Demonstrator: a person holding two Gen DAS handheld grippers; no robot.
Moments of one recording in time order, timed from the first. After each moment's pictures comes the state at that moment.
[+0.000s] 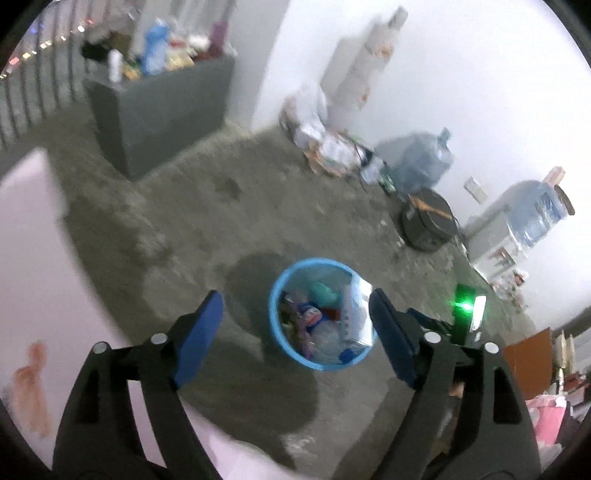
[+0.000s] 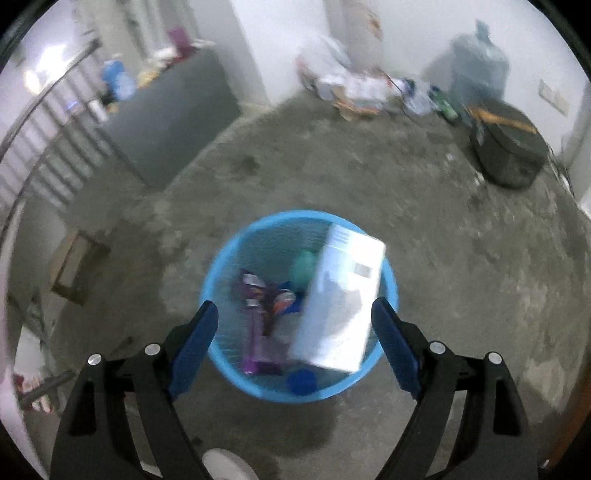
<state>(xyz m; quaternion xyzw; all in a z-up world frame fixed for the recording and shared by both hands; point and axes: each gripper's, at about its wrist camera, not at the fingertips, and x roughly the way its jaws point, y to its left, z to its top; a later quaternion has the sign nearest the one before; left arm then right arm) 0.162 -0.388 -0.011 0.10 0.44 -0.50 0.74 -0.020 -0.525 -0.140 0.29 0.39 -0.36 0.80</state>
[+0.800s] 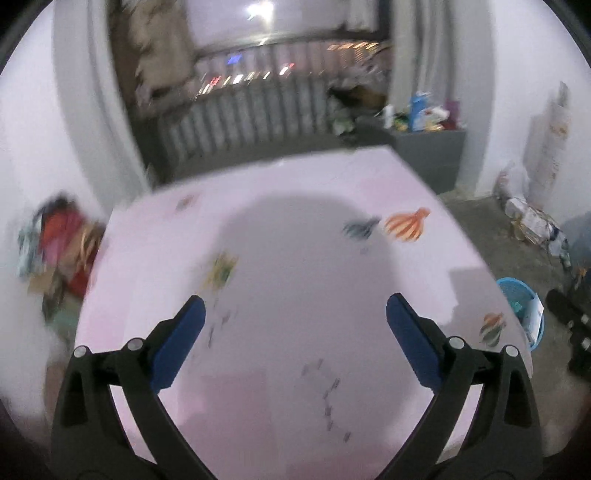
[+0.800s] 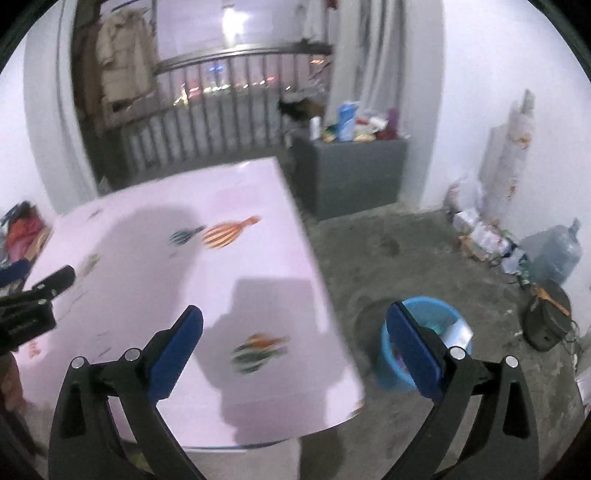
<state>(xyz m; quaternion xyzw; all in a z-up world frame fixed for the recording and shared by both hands) 0.061 -0.043 0.043 0.09 0.36 -0.09 0.92 0.022 -0.187 0.031 0.07 0.36 -0.17 0.92</state>
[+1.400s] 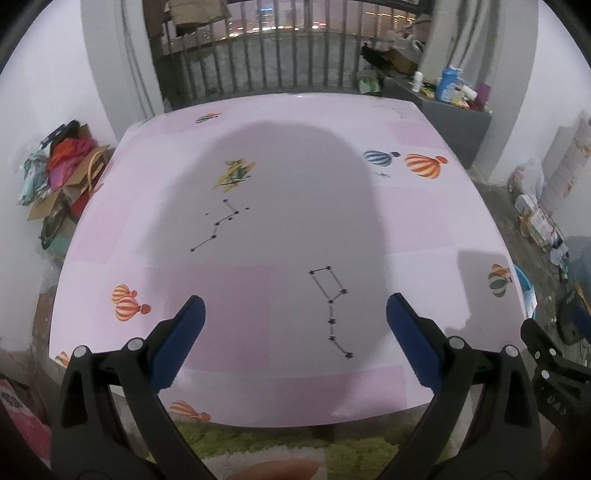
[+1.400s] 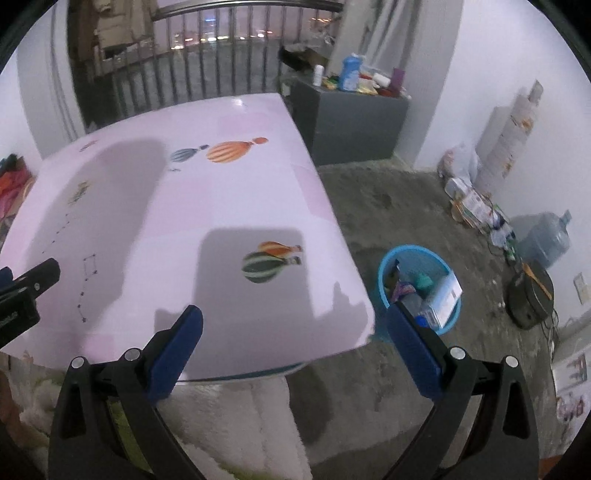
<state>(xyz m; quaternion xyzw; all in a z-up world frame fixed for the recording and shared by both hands) 0.022 -0.025 0.005 0.04 0.44 -0.06 0.89 0.003 -0.176 0.001 0.05 0.45 -0.21 0.87</state>
